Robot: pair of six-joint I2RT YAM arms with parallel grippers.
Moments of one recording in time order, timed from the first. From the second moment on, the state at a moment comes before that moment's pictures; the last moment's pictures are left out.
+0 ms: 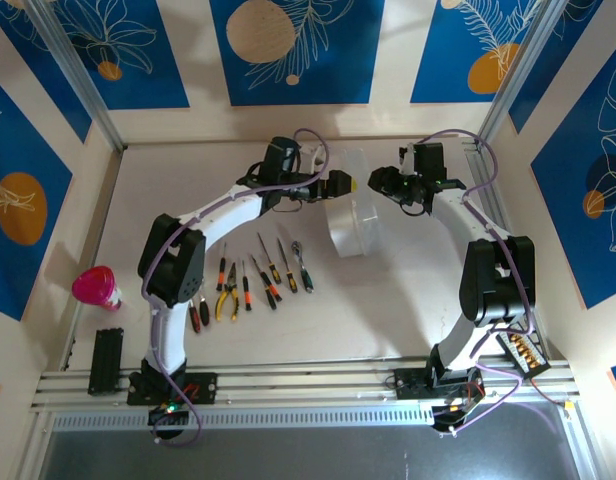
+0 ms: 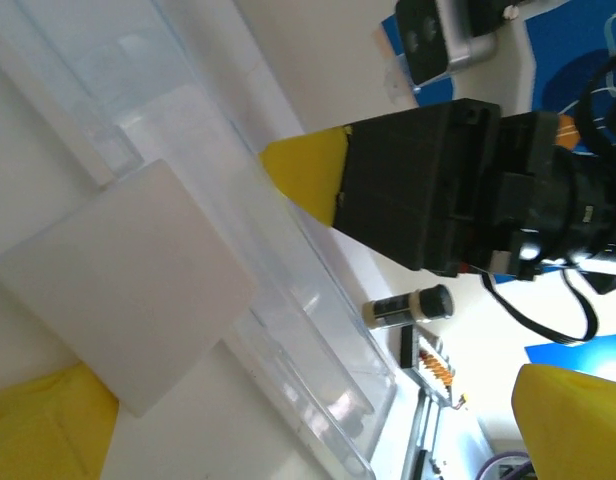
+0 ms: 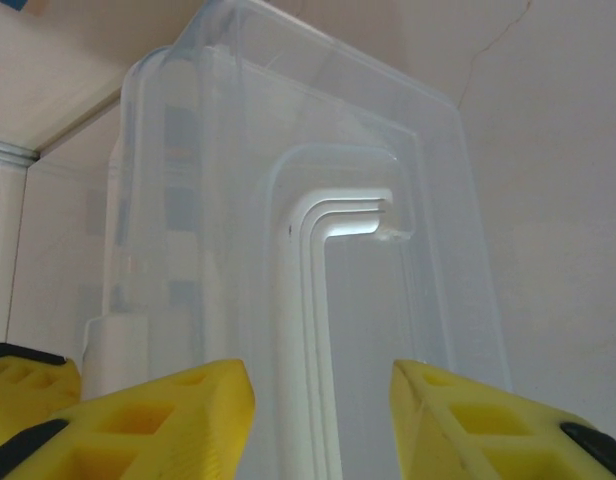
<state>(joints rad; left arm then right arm) -0.57 2.05 1.62 -0.02 0.79 -0.67 0.11 1.70 1.25 -0.31 -0.42 0.51</state>
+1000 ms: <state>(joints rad) -0.51 2.02 1.40 0.21 0.90 -0.57 0.18 1.67 1.27 -0.39 -0.47 0.50</state>
